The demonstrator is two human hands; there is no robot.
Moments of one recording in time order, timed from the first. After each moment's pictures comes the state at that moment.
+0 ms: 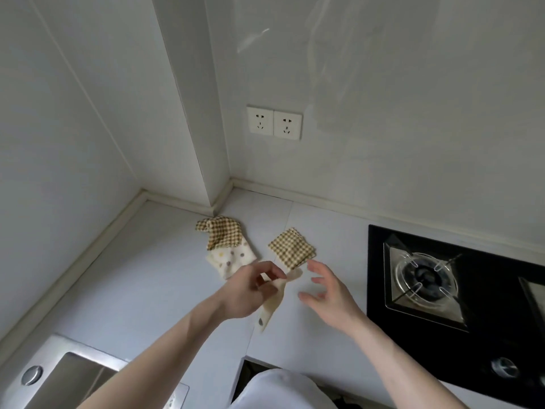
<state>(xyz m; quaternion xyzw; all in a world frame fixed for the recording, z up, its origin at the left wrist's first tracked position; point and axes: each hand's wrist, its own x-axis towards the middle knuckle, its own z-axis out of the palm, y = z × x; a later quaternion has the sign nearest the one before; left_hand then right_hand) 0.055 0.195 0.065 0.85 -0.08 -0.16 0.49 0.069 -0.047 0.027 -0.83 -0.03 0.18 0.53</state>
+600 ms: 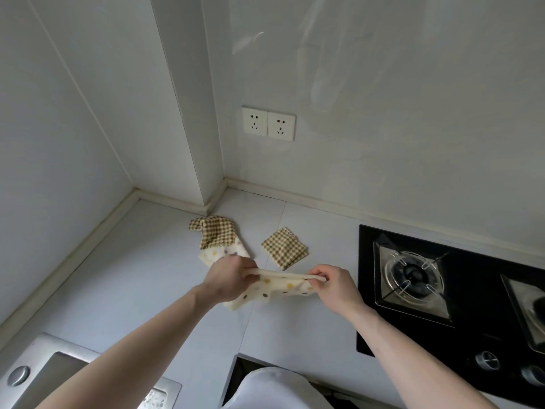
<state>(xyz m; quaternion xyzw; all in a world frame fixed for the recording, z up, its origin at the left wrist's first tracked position) 0.079 0.212 0.035 0.97 -0.09 -0.05 0.21 0.092 -0.071 0.019 -0.92 -0.05 0.10 0.37</state>
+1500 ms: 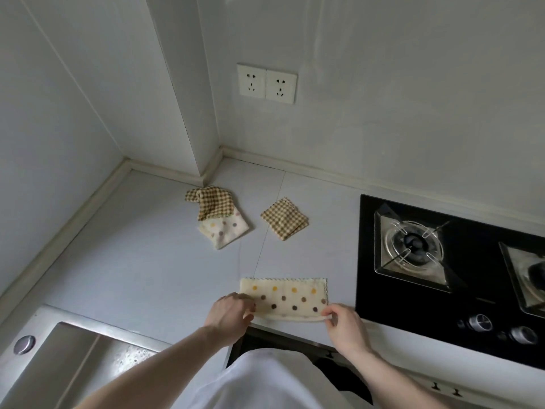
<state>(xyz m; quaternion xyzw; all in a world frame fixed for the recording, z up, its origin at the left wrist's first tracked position) -0.027 0.202 -0.095 0.97 -0.08 -0.18 0.16 -0.028 -0.107 -0.090 -0.94 0.09 0.19 0.25</state>
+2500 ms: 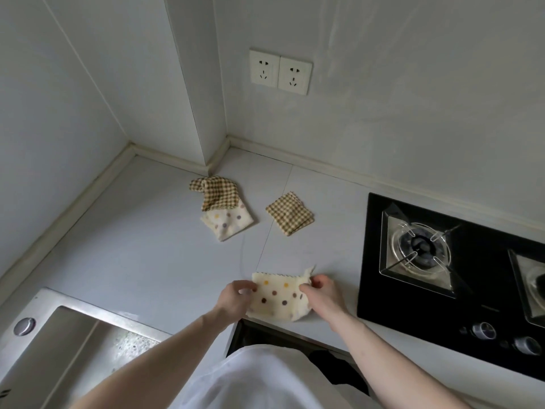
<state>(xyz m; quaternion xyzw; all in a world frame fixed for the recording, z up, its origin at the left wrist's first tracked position) -0.011 0.193 -0.098 0.78 0.24 -0.25 0.53 0.028 -0.042 -0.039 -0.83 0.20 0.26 0.45</state>
